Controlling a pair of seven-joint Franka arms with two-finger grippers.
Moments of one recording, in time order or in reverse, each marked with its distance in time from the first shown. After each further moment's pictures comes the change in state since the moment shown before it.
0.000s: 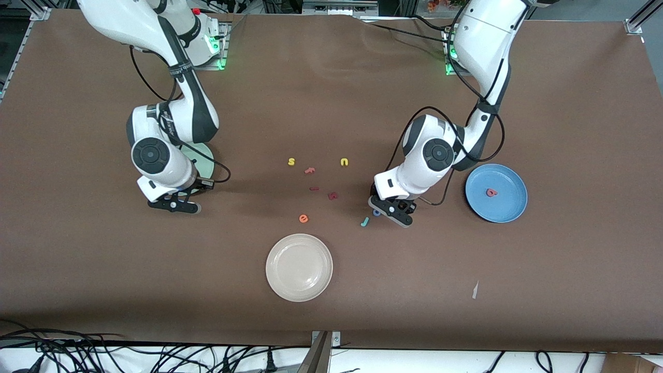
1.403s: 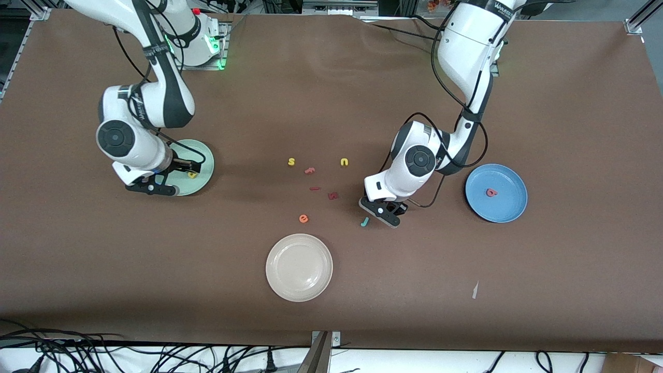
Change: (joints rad) left arm -0.057 0.075 0.033 0.024 0.000 -0.002 0.000; right arm 0.004 -0.143 -0.060 -0.032 0.018 -0.155 -0.086
